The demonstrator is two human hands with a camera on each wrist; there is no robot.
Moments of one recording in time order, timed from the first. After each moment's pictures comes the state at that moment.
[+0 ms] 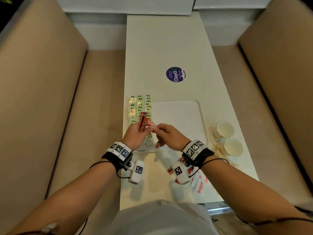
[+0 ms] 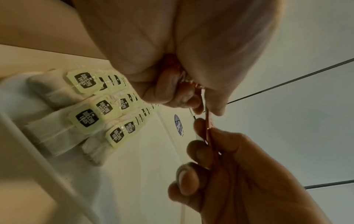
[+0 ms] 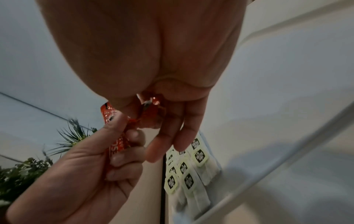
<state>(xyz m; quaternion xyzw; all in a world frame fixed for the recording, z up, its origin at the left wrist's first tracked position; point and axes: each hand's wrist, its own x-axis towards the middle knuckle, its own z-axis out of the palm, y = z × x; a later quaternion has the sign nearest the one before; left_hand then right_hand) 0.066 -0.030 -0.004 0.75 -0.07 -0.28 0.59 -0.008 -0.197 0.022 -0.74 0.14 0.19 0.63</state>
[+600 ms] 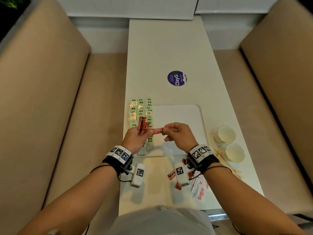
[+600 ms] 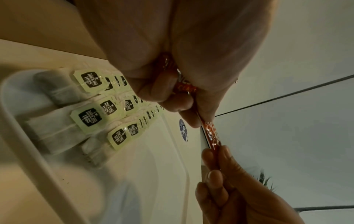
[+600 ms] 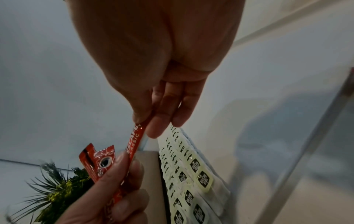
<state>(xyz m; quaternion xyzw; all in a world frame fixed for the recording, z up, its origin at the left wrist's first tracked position) 0.071 -0.031 -0.012 0.76 -0.04 -0.27 0.59 -0.007 -0.223 0.012 -0.70 0.24 0.04 0.67</state>
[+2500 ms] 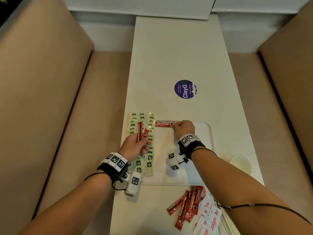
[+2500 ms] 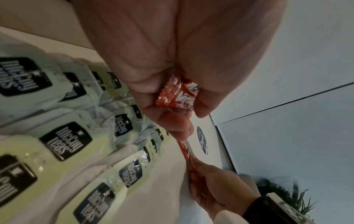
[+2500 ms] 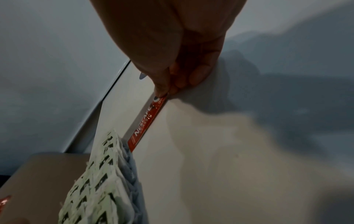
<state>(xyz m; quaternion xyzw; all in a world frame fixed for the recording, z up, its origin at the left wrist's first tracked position) 0.150 -0.064 -0.037 0.67 0.08 -0.37 0.64 0.143 -0.300 -0.084 -0.81 0.41 0.05 0.43</state>
